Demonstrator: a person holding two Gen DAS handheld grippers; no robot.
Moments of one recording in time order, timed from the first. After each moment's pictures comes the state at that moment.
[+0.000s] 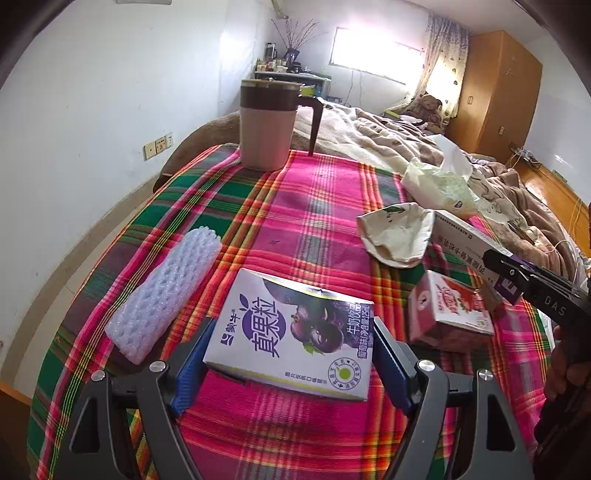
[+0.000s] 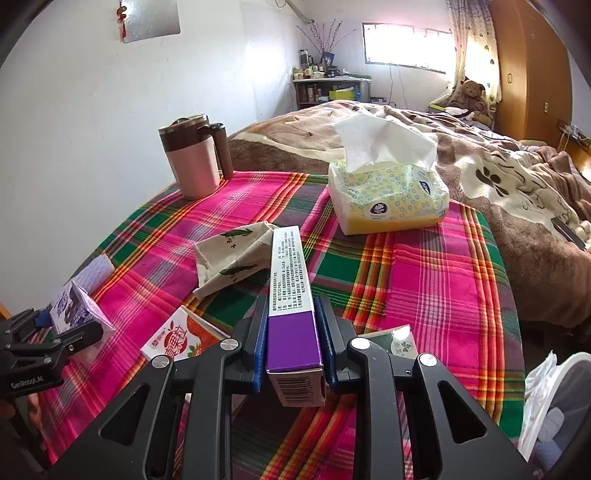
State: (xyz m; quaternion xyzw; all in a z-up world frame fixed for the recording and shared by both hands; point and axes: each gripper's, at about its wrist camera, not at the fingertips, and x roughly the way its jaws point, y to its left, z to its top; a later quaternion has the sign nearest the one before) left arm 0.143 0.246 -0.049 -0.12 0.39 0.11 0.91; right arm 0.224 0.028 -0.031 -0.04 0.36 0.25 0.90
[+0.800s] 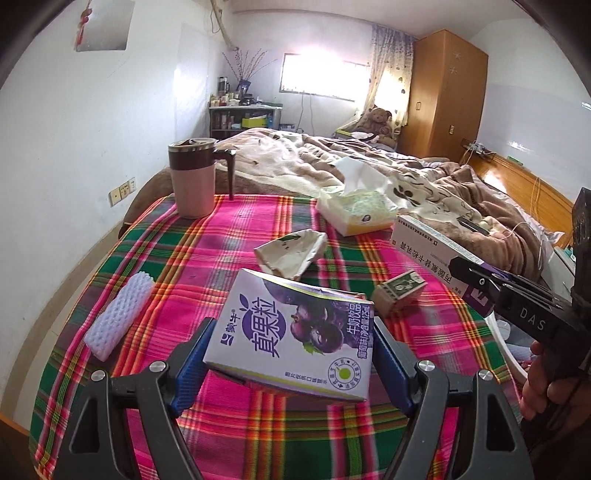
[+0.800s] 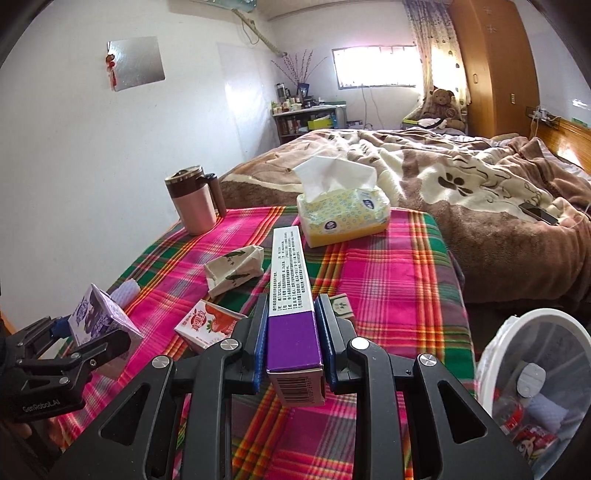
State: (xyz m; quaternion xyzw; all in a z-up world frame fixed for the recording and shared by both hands) left arm 0.113 0.161 0.006 -0.07 0.33 0.04 0.94; right arm 0.173 -0.039 0.002 0.02 0.31 0.23 0.92
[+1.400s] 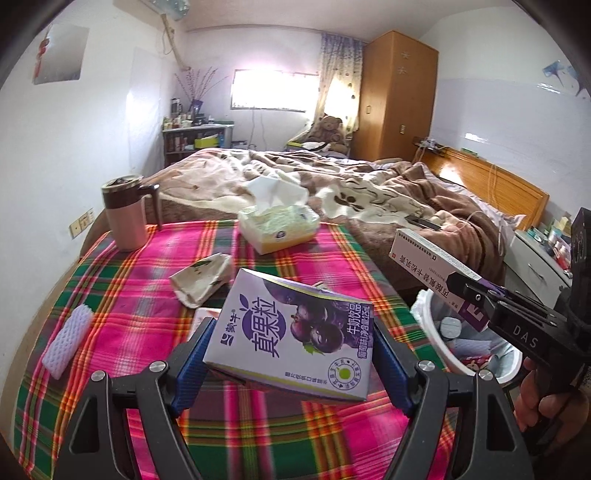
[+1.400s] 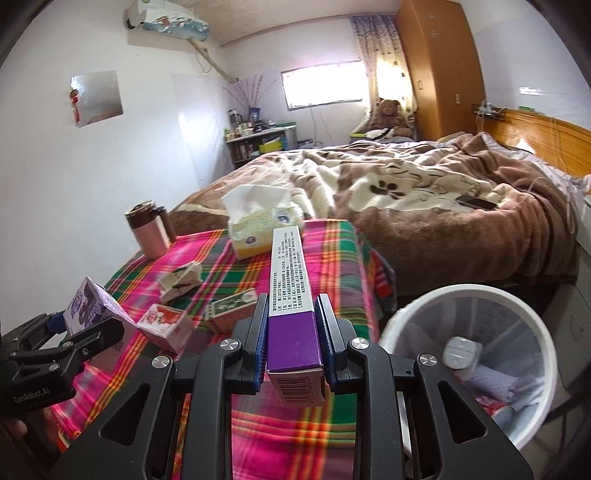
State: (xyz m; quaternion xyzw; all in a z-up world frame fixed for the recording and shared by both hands) left arm 0.112 0.071 0.032 -0.04 0.30 -0.05 0.95; right arm 0.141 -0.125 0.012 0.06 0.28 0.14 0.95
